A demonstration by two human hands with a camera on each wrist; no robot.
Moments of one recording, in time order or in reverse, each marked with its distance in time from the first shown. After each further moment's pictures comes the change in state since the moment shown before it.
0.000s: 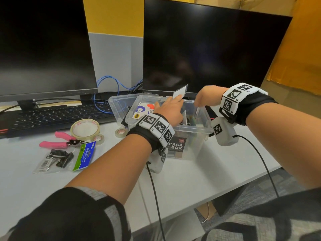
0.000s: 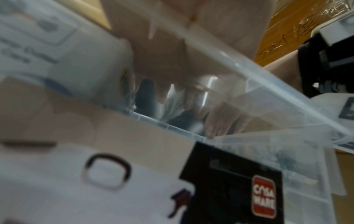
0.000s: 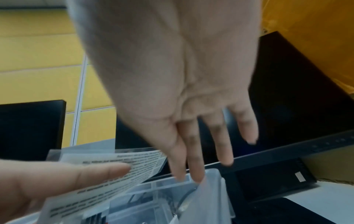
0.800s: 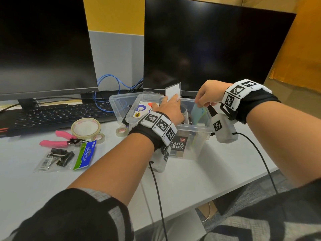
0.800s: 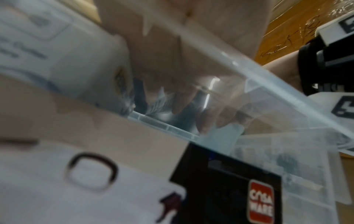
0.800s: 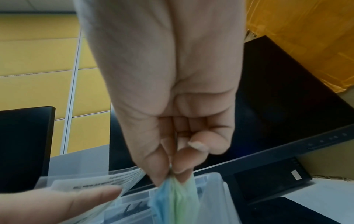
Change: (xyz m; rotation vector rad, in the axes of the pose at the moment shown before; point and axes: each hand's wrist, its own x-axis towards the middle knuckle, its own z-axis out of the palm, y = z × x) left_hand 0.017 -0.007 0.015 0.005 -0.018 -0.145; right_hand 0.005 0.011 -0.003 0.236 0.049 -0.104
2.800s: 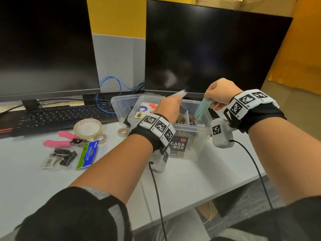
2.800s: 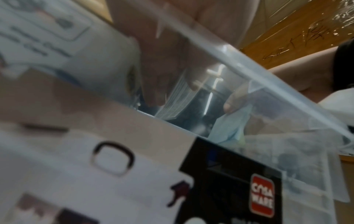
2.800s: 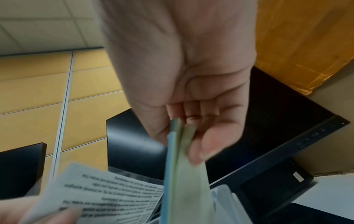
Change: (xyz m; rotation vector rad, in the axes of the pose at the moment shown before) left_hand -0.018 -0.003 -0.006 -0.323 0.303 0.112; right_hand -0.032 -0.004 -0.001 0.358 0.232 0.213
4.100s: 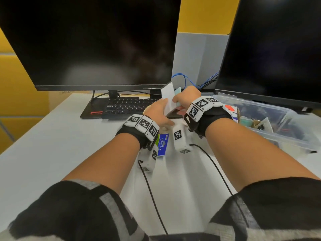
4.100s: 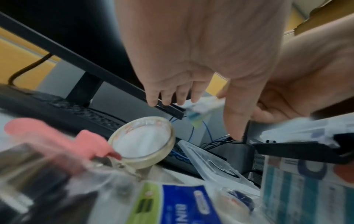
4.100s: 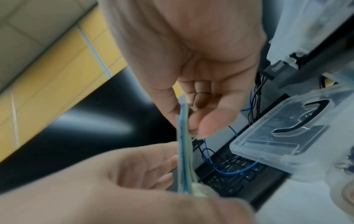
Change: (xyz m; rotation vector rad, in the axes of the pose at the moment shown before) left_hand -0.077 -0.181 -0.123 0.004 -0.049 -0.335; right_hand -0.017 -0.207 0.201 0.326 -0.226 -0.139
